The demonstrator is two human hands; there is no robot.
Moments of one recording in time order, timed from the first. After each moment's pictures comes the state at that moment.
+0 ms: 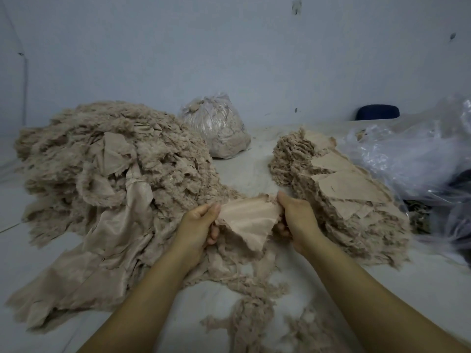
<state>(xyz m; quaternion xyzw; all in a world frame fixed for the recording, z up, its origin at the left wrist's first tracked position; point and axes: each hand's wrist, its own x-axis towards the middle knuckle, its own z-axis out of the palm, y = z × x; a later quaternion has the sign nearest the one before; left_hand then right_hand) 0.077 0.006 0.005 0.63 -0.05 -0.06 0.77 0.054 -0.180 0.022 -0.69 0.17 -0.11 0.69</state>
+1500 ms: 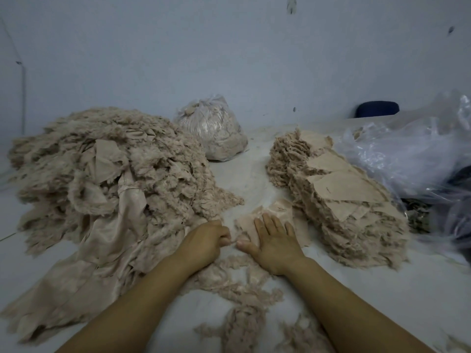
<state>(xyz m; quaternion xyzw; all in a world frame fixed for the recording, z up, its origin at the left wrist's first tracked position) 0.108 0.005 -0.022 0.93 -0.31 0.06 0.18 0.067 -0.182 -0.044 -0.99 0.00 0.04 0.11</state>
